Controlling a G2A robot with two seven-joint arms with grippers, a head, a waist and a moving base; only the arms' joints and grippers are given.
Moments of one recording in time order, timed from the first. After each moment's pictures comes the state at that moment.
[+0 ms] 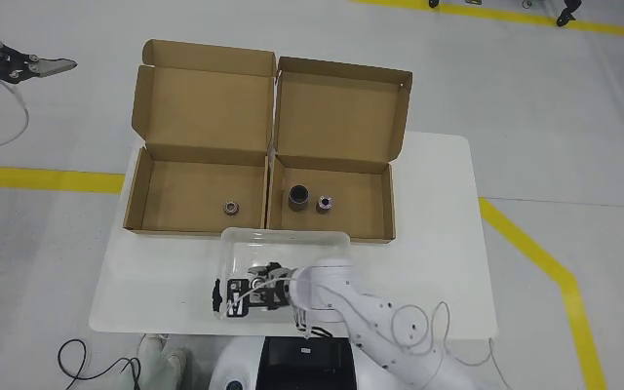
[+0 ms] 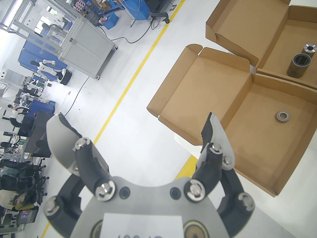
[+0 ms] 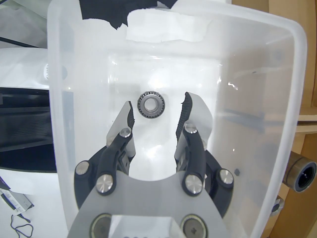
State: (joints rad) left arm 0.56 -0.16 -1.11 -1.50 0.89 -0.82 -0.11; right arm -1.13 -1.51 0.62 -1.58 -1.51 -0.71 0.83
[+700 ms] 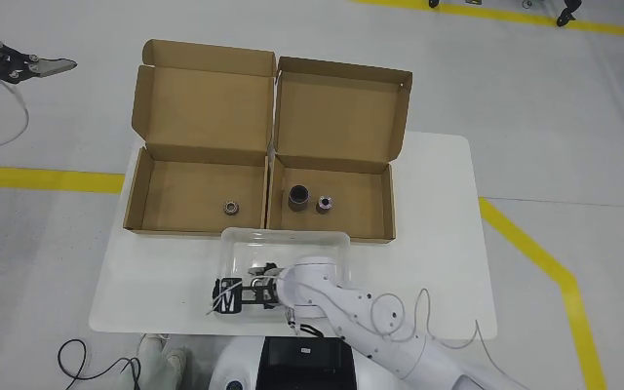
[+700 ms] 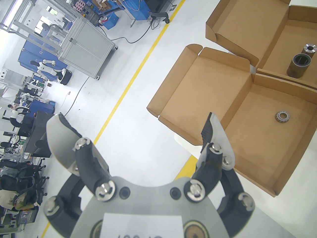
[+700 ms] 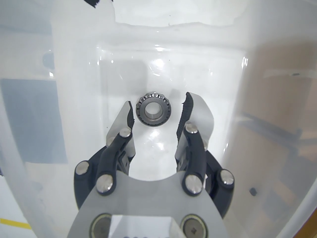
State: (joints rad) left arm 0.56 -0.16 -1.11 -1.50 0.89 -0.82 -0.11; right arm -1.04 -1.56 0.52 -1.44 -1.46 -0.63 0.90
